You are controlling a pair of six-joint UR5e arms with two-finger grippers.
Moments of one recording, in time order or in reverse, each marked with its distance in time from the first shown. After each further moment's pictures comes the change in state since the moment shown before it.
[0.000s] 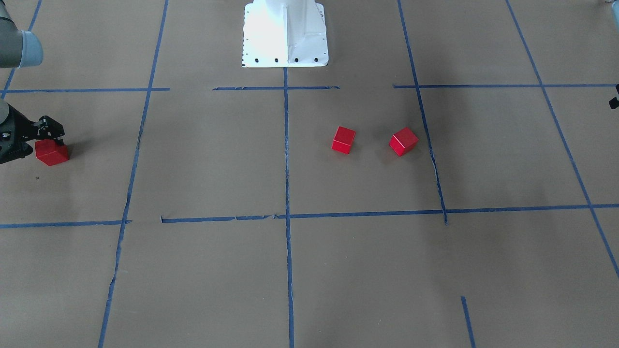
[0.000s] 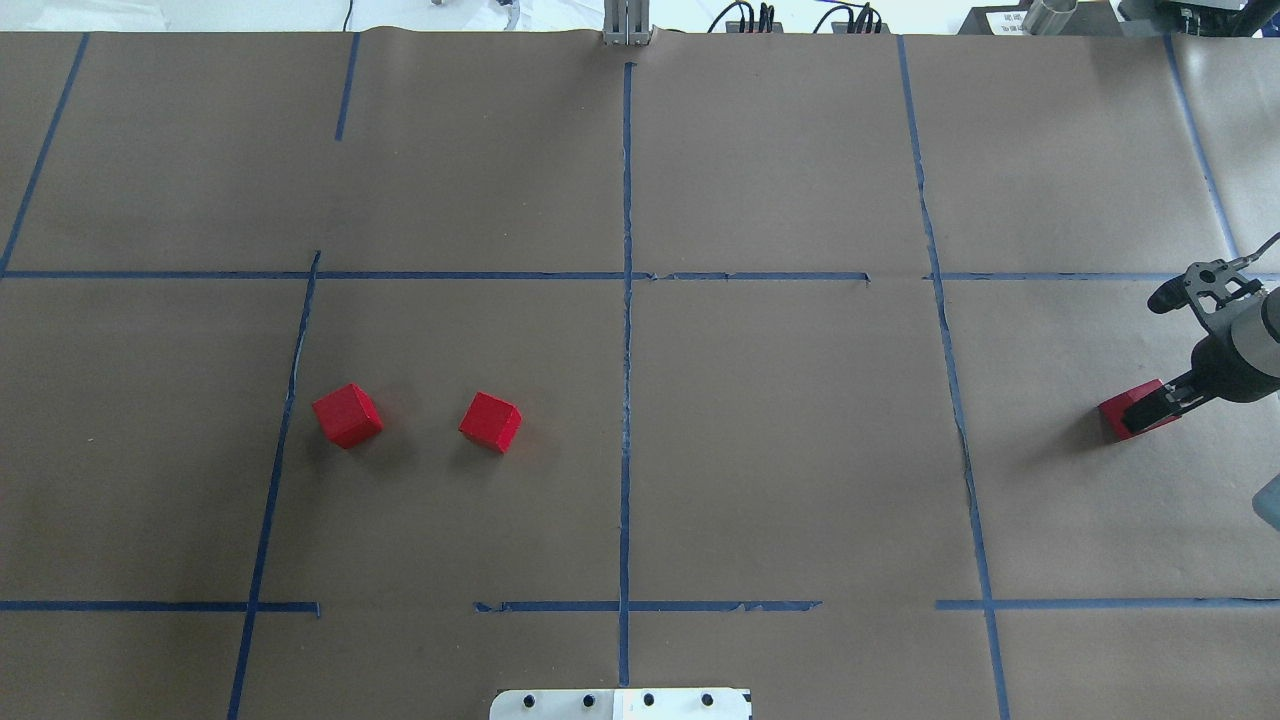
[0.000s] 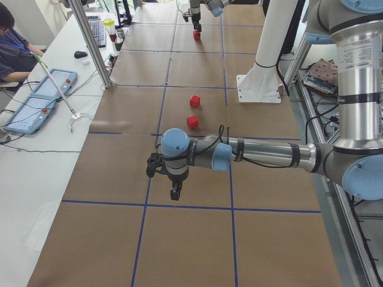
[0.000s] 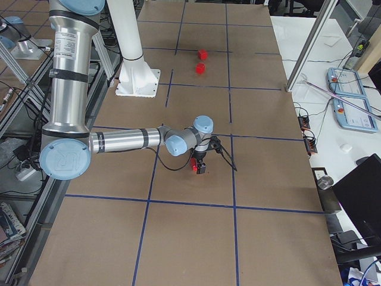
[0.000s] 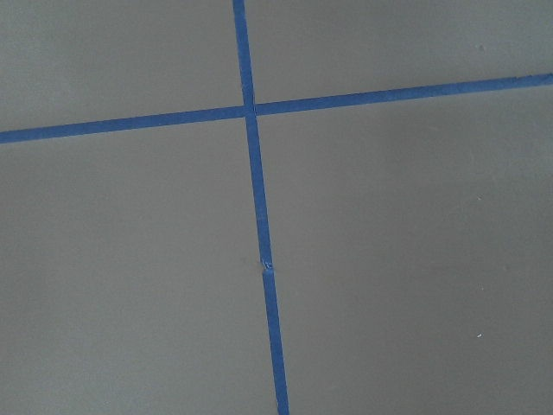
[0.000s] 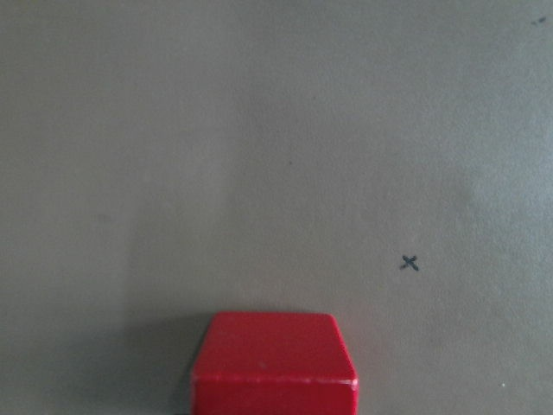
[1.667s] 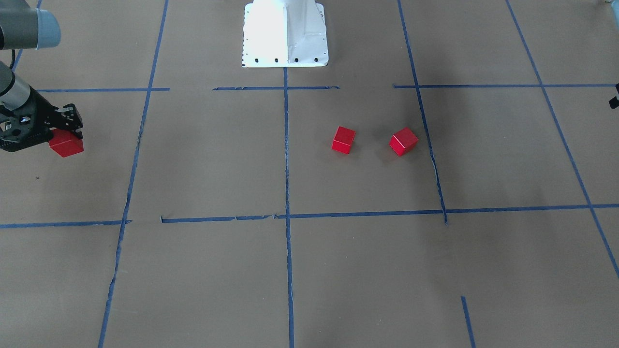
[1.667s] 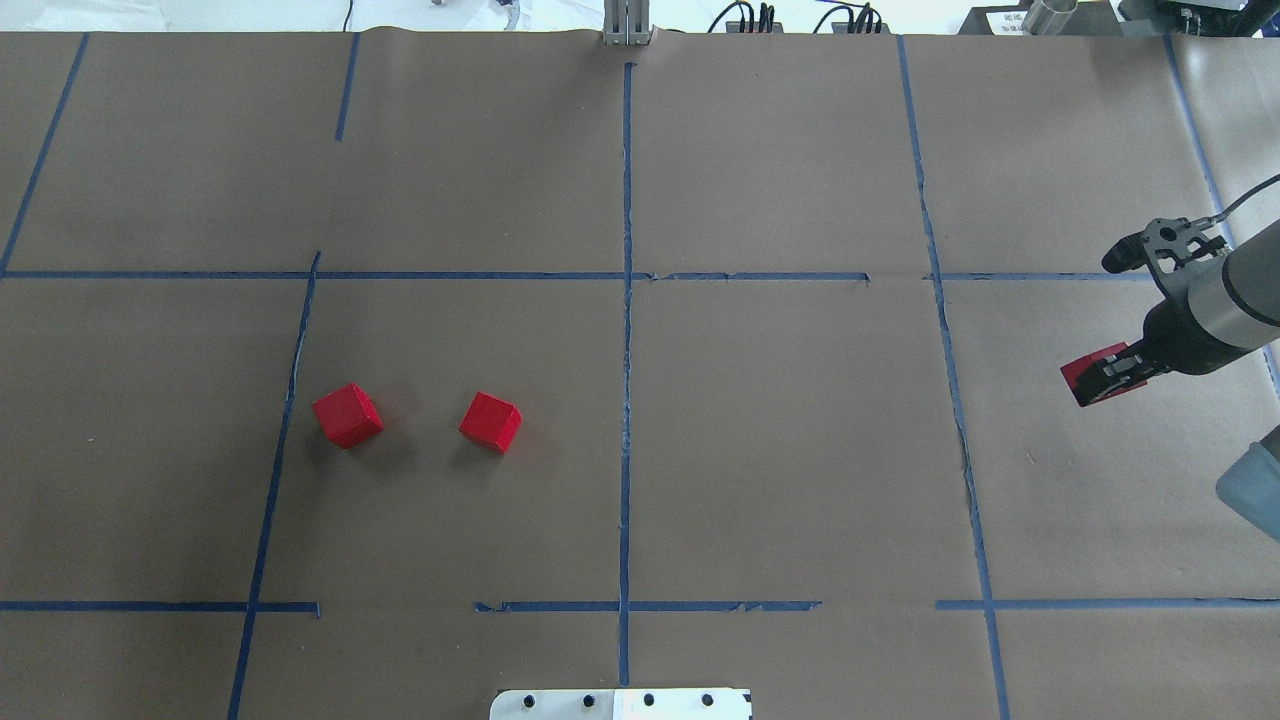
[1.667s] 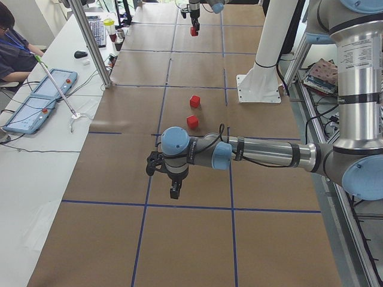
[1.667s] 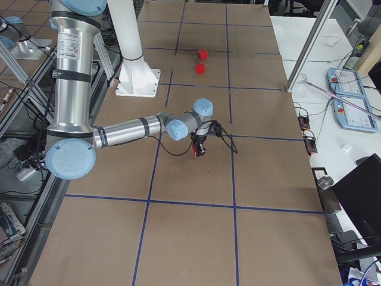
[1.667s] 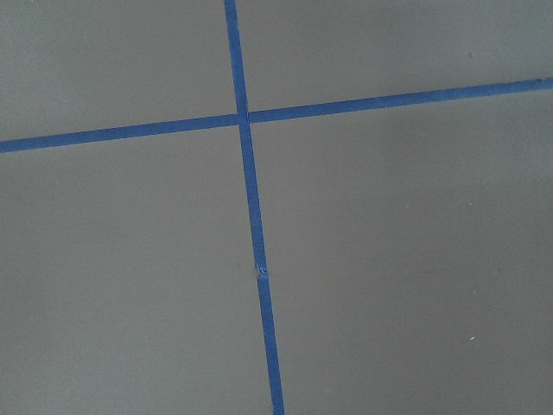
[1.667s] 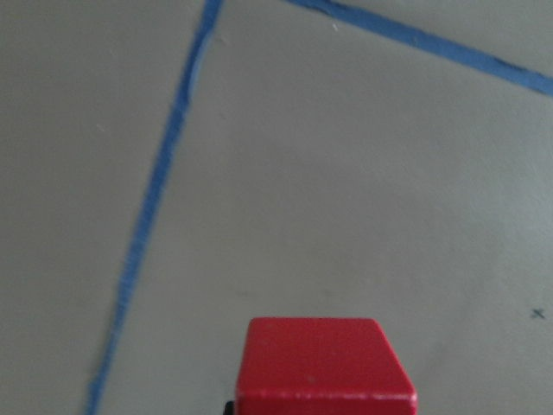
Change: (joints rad) left arm 0.000 0.000 -0.008 0.000 0.000 0.000; right arm -0.036 0.126 0.240 -0.237 0.008 0.207
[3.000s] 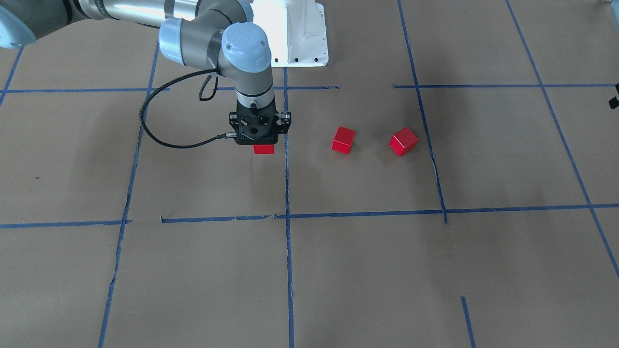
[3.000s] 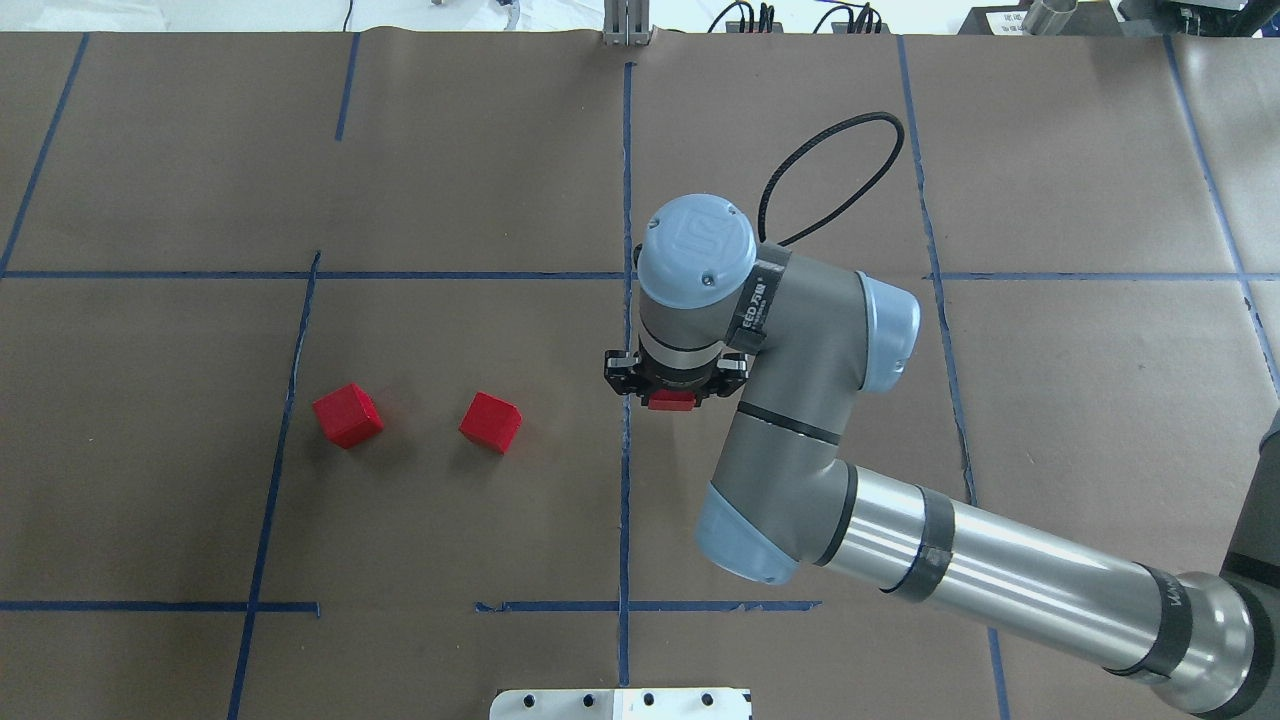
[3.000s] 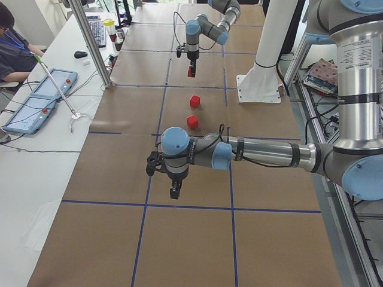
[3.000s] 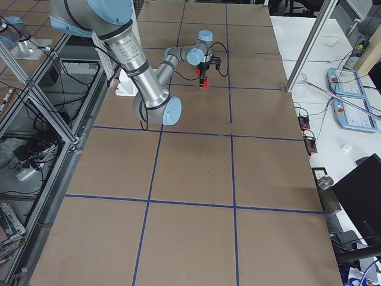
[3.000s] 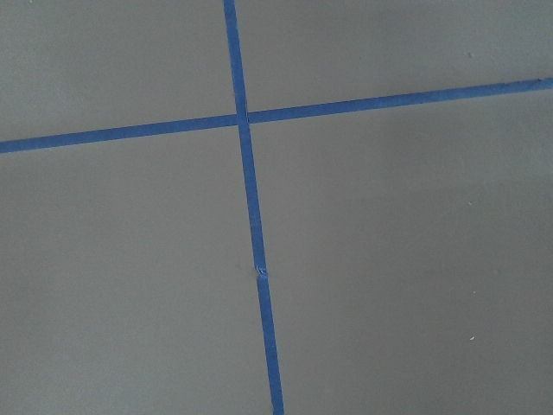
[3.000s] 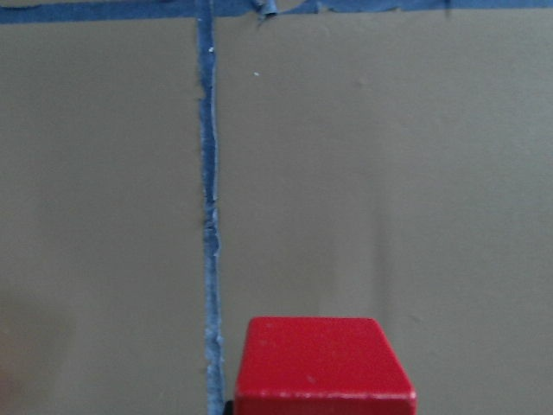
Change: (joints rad) left arm 0.000 0.000 0.001 0.000 0.000 0.000; right arm -0.425 0.776 -0.400 -0.173 -0.268 0.699
